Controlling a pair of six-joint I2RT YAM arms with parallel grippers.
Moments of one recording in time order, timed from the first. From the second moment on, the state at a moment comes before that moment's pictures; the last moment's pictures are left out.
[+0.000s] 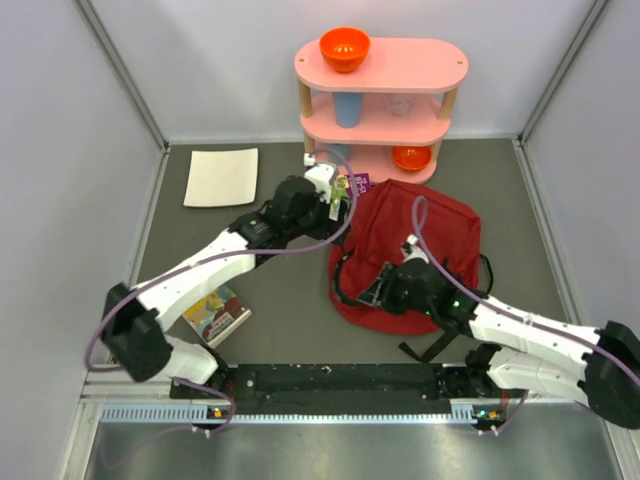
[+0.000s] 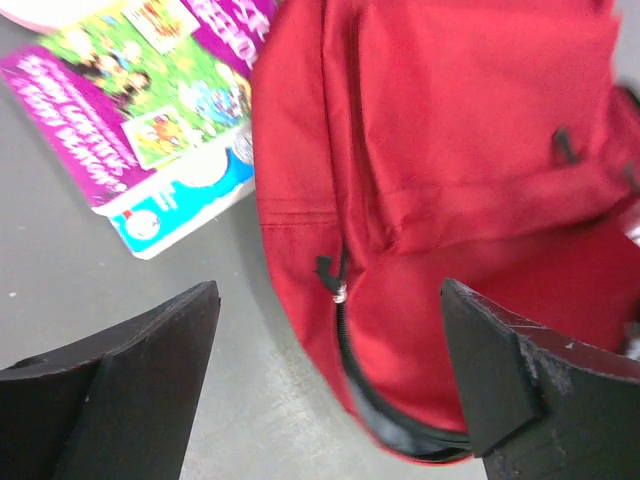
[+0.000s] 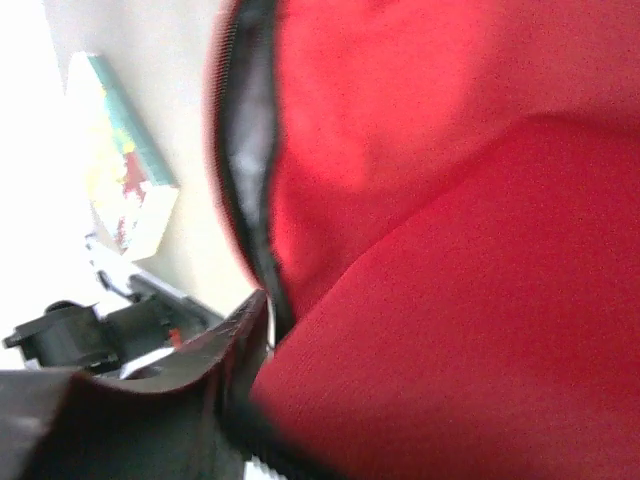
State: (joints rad) left arm -0.73 1.47 1.20 -0.32 -0.02 -0.26; right arm 0.88 0.94 0.42 -0.14 0.08 1.15
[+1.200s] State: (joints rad) left arm -0.61 1.03 0.86 -0.45 -0.12 -0.46; right arm 0.95 1.16 0.84 -0.52 -0.06 0.27
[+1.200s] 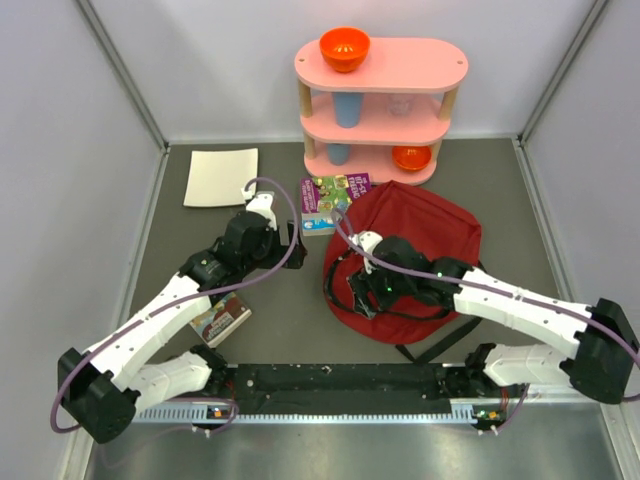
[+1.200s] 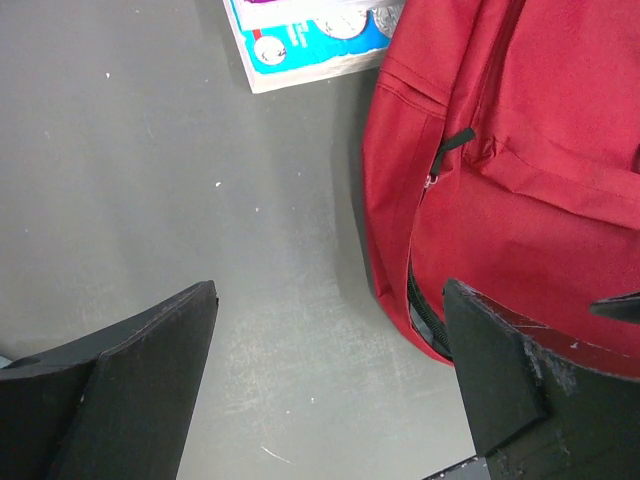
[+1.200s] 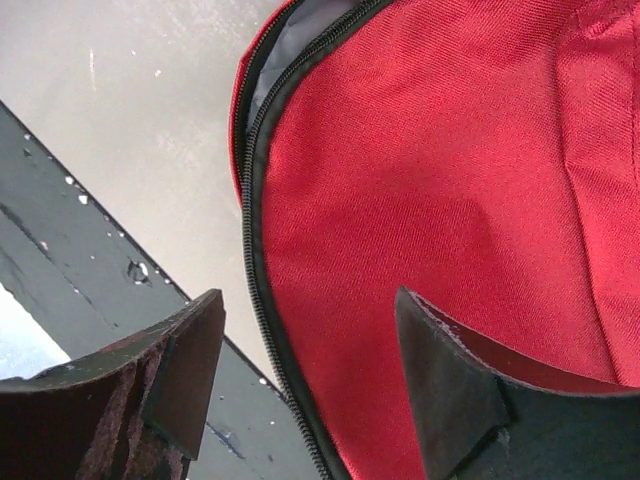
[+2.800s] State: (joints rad) left arm 0.23 0.73 0.64 -0.69 -0.03 -0.63; right arm 0.69 1.31 1.00 -0.34 -0.06 0.70
